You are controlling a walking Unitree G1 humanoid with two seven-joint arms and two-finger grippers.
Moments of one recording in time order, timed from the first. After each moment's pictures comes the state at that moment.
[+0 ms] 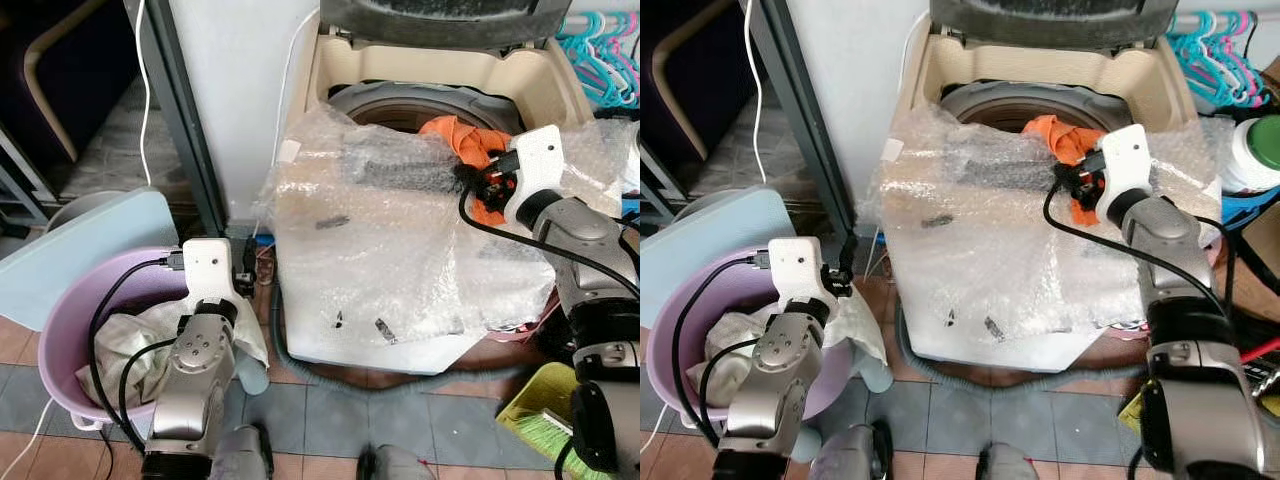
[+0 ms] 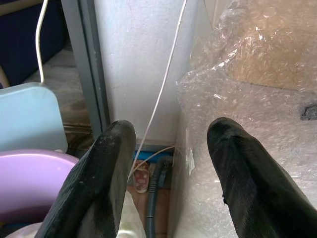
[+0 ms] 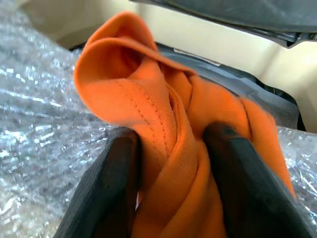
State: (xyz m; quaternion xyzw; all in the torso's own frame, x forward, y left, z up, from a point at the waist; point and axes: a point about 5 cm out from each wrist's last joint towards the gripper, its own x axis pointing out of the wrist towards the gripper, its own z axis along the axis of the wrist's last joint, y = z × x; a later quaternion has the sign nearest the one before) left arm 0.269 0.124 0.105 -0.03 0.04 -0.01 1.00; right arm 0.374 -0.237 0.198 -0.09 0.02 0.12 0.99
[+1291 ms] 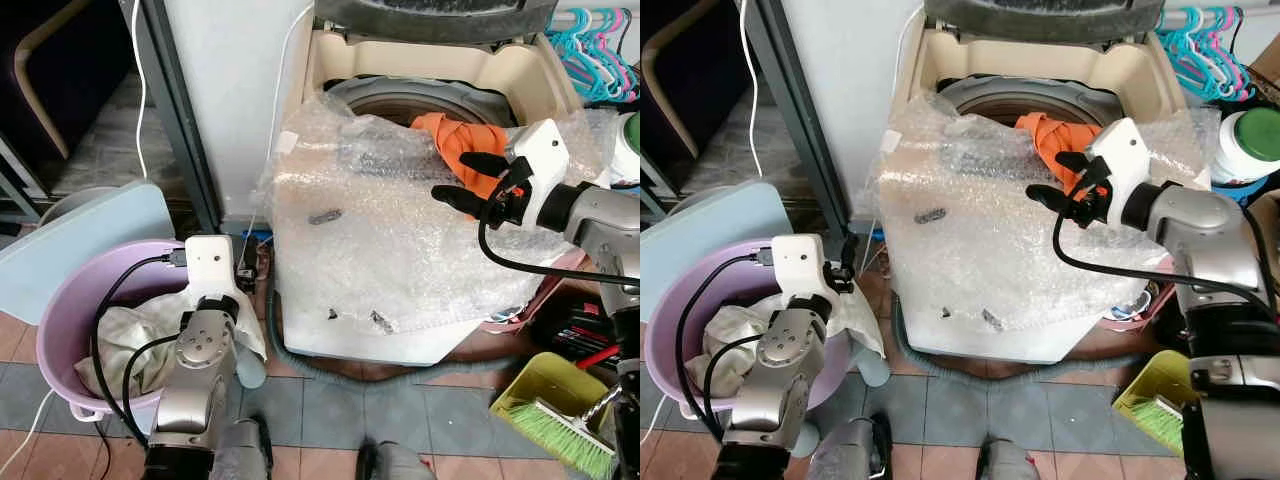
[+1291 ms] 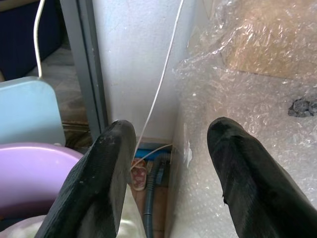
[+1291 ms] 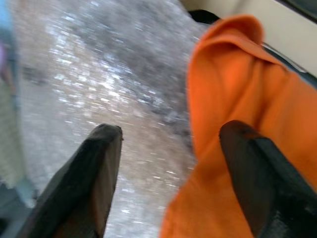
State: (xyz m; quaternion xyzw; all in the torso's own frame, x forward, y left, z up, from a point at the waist) left arm 0.272 0.122 0.103 -0.03 0.04 -0.01 1.00; right arm 0.350 -0.242 0.202 -0.20 0.07 0.29 0.93
